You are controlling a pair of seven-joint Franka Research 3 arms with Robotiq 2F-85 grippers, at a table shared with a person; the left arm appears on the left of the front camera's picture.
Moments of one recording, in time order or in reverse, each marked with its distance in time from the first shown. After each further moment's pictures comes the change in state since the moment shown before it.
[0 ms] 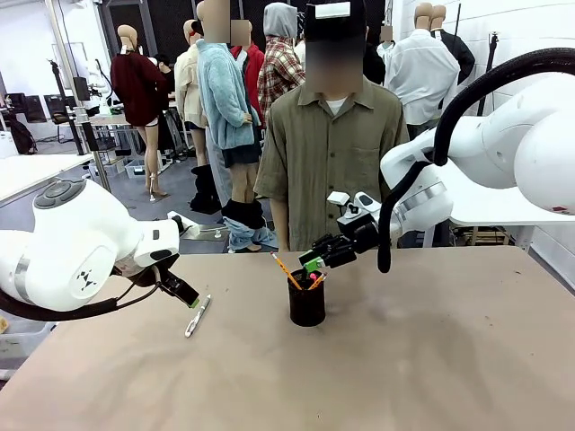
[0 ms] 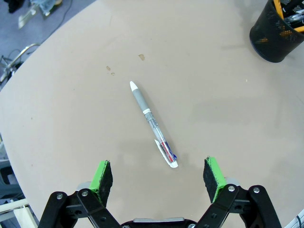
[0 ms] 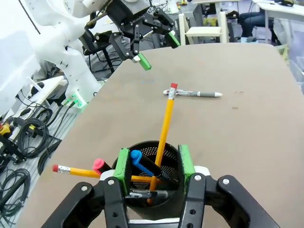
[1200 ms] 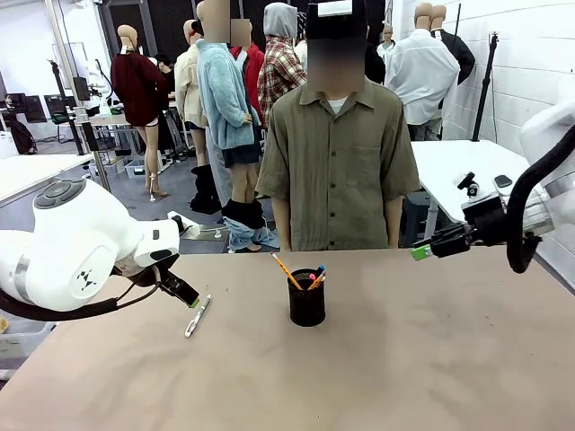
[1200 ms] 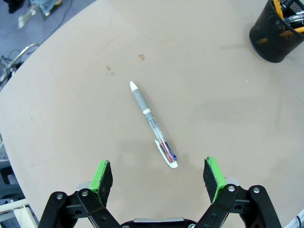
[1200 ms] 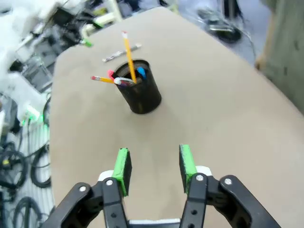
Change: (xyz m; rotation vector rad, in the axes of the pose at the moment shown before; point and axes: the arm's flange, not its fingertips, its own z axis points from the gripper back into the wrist) left arm 0.000 0.000 0.000 0.000 0.000 0.000; right arm -0.015 0.206 0.173 -0.618 0.072 -0.325
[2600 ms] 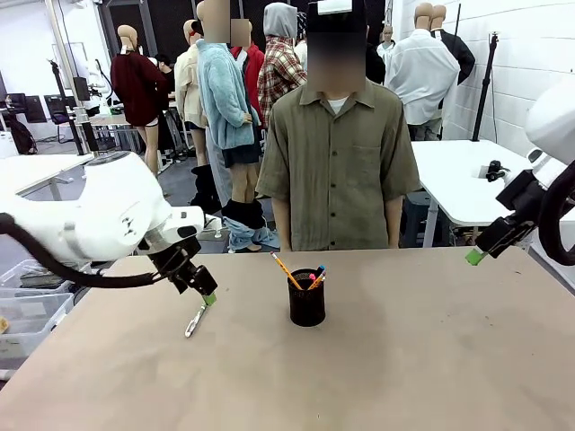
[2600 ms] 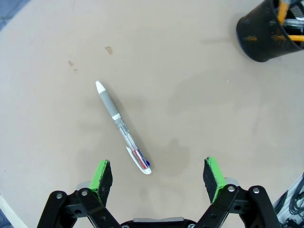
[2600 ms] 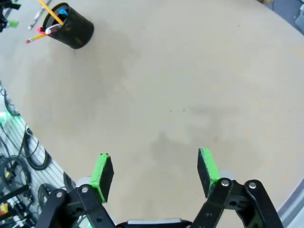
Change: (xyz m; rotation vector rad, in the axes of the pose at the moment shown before) left arm 0.058 0.009 -0.033 -0.178 0.241 0.061; right arm 0.025 0.045 0.070 -0.363 0.430 -0.328
